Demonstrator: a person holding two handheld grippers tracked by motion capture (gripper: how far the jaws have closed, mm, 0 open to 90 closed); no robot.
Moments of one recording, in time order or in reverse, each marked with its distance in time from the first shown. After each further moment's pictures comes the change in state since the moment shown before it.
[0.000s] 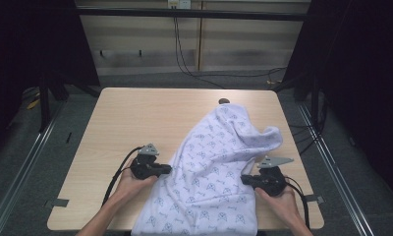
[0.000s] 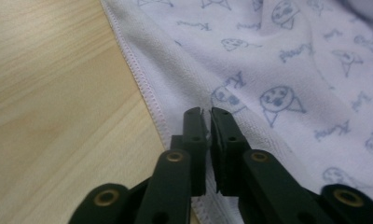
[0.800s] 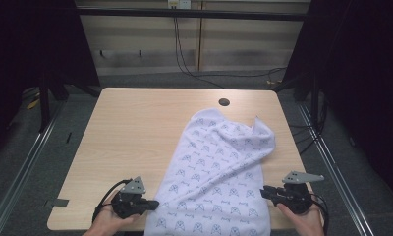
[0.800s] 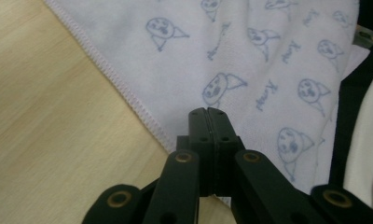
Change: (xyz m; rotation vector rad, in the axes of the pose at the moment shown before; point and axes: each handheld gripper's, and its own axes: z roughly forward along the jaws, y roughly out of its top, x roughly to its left) left arm -0.064 -0.054 -0.054 0.068 -0.125 0.055; right arm -0.002 -0.039 -0.048 -0.017 -0.069 0.056
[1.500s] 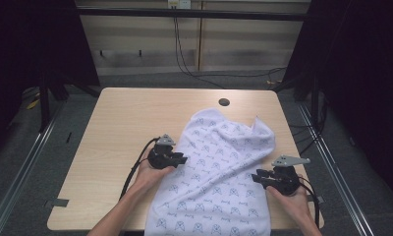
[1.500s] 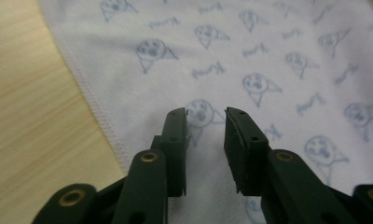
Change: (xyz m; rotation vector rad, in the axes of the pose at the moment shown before) left arm 0.078 0.094 0.086 -0.125 0.165 -0.047; right arm -0.020 0.029 0.035 -0.037 -0.009 -0.027
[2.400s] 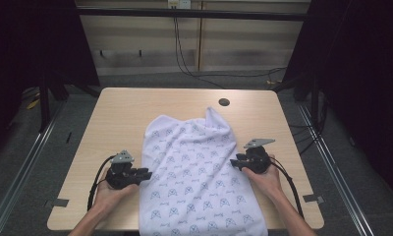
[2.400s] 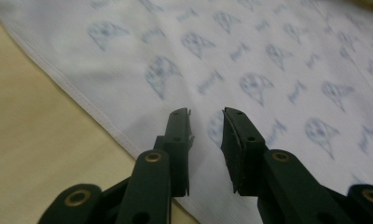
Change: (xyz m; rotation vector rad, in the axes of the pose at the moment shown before) left arm 0.017 -0.067 -0.103 -0.026 0.075 -0.135; right arm -0.005 0.045 0.087 0.063 0.000 -0.069
